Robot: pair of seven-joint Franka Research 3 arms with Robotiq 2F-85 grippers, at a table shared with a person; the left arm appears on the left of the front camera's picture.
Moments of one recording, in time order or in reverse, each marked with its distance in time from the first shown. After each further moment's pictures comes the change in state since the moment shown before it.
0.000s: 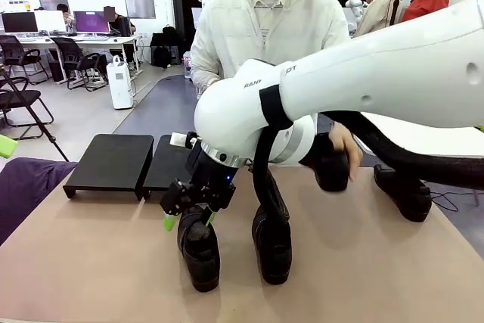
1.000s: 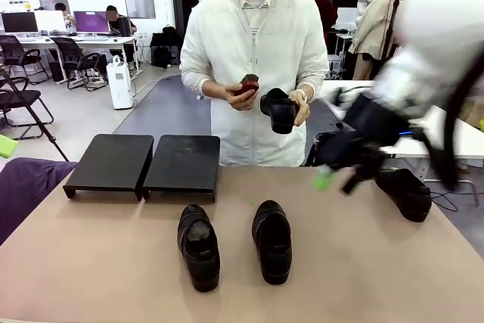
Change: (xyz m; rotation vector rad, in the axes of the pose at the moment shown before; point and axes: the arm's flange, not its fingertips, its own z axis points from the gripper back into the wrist) left arm 0.000 0.000 0.000 -0.001 0.000 0.000; right arm -0.181 -0.138 0.230 0.079 -0.049 -0.162
